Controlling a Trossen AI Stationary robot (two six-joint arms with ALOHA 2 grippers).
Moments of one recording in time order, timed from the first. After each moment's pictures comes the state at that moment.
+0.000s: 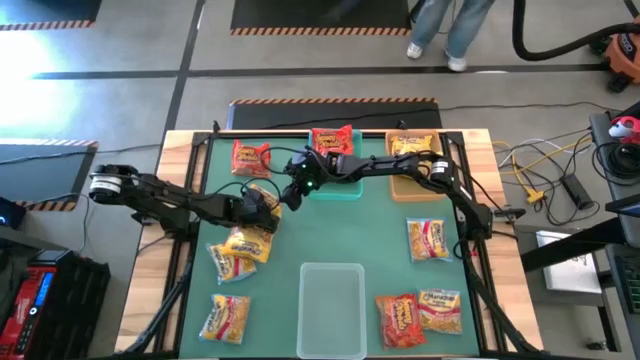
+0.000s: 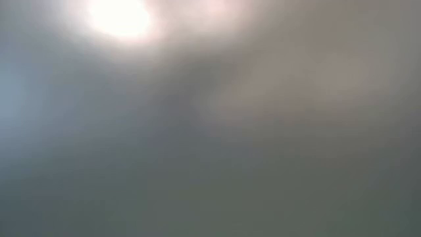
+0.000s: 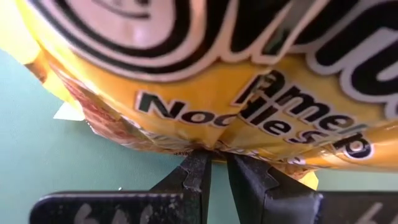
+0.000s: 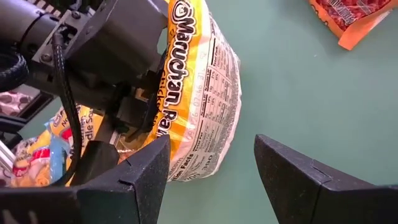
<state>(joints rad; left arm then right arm) 0.00 1.37 0.47 -0.30 -0.36 -1.12 -0.26 2.25 1.73 -0.11 -0.38 0.46</state>
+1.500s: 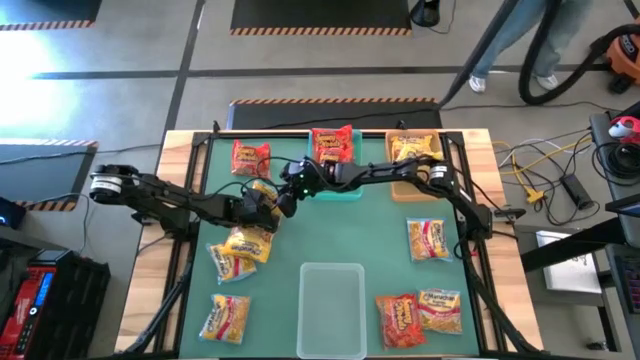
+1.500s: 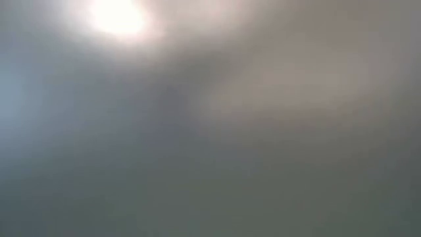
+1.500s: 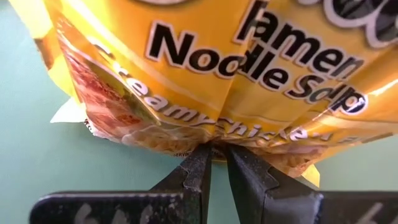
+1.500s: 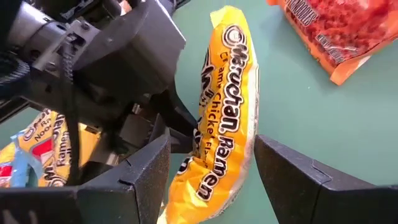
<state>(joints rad) 0.00 1.37 0.47 -0.27 -0.38 -1.11 -0.20 2.25 1.73 -0.06 -0.20 0.40</state>
